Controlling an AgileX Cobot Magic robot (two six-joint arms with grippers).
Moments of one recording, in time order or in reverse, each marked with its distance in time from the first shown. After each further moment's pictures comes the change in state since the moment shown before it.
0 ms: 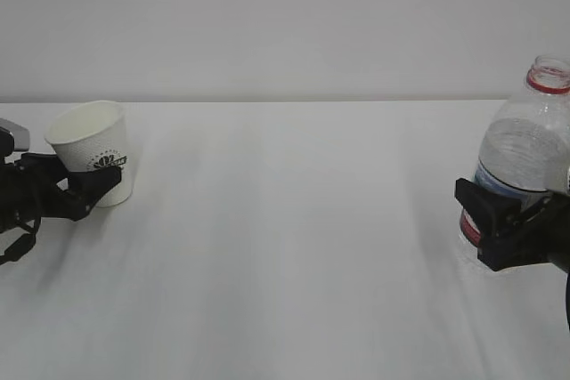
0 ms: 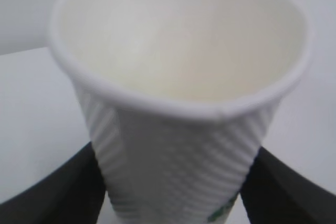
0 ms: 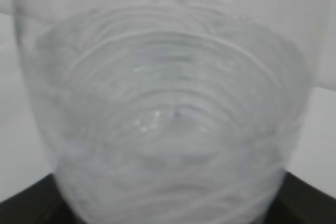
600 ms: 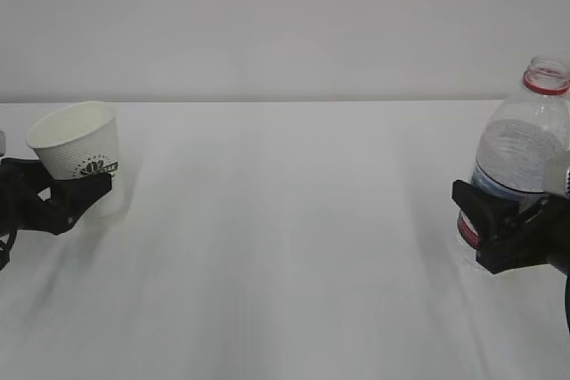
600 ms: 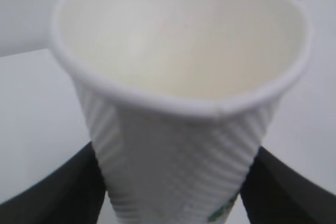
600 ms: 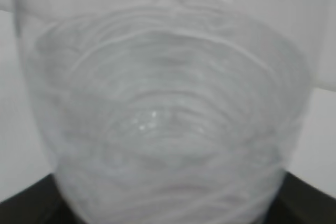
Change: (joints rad) left arm 0.000 -0.177 0.183 0.011 0.002 -0.009; right arm 0.000 0.000 0.000 -0.021 0.000 0.000
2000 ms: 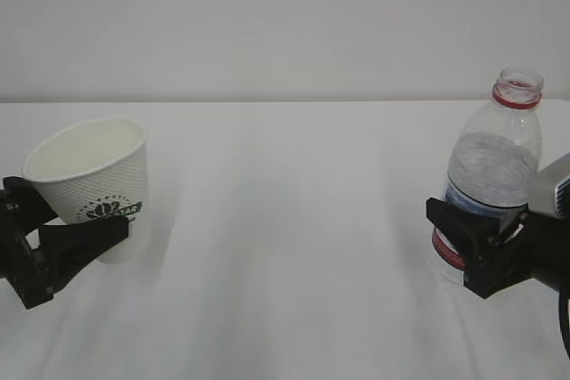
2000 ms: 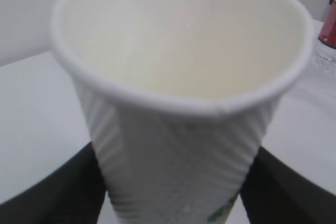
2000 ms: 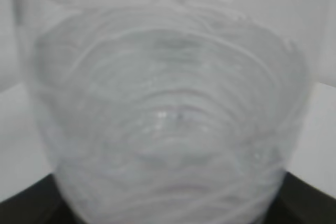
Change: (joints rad) left arm -0.087 -0.348 0.249 0.224 0.000 -0.090; right arm 0.000 0.000 0.000 -0.175 -0.001 0.052
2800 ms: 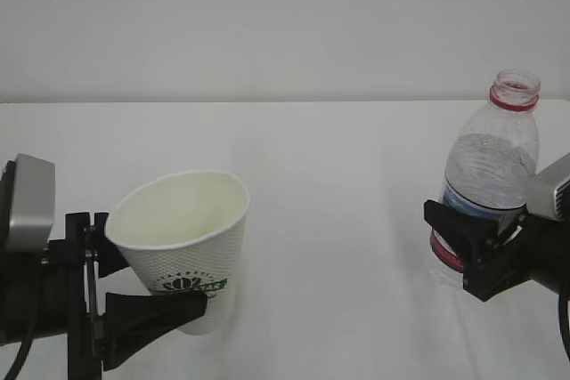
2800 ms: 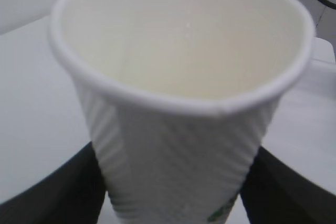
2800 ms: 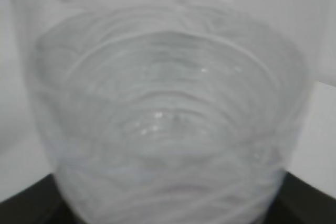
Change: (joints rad) left arm -0.332 0.000 0.000 0.016 0.000 0.000; right arm 0.000 0.000 0.000 -0.018 0.000 0.003
